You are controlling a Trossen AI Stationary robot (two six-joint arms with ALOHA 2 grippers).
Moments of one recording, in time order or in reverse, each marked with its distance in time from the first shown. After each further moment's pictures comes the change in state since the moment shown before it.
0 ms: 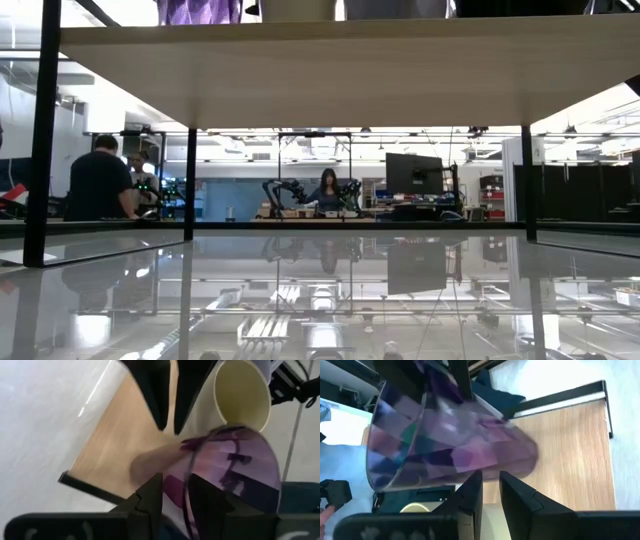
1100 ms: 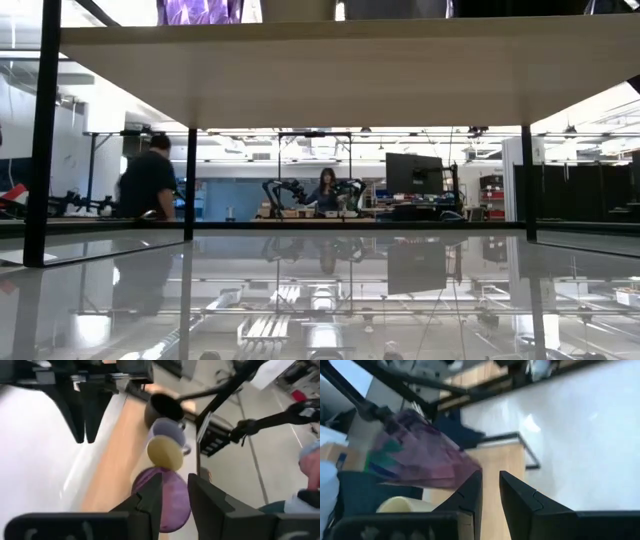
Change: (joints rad) left arm -0.005 -0.199 0.115 0.111 -0.036 0.141; right arm -0.121 -0.099 0.008 -0.010 0.095 -0.146
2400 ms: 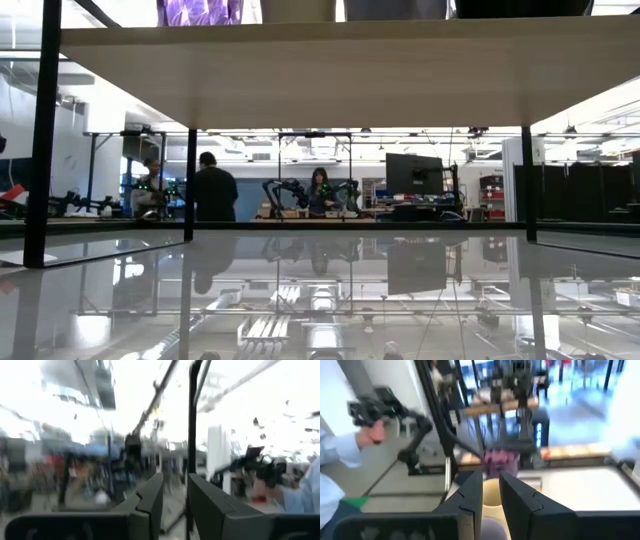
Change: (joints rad) left arm -0.002 -0.921 -1.016 0.988 0.020 0.363; right arm 0.432 -1.022 -0.903 0.514 0.560 0.054
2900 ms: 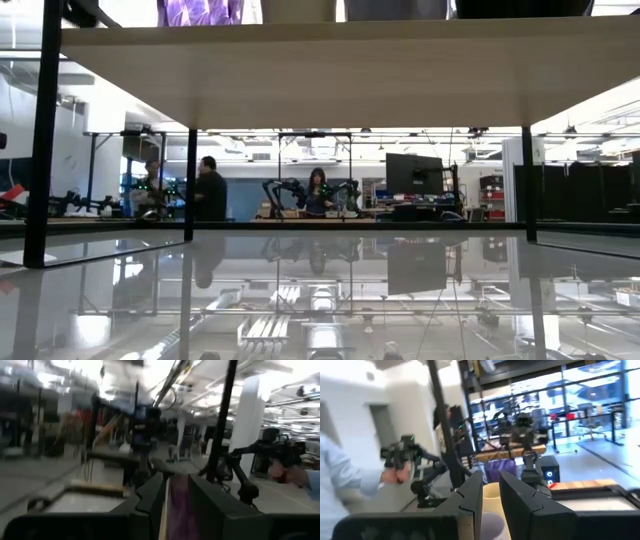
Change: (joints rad) left arm 0.000 -0.156 -0.178 -0.163 -0.132 -0.038; right arm -0.148 -0.560 -0.689 0.469 -0.148 0.023
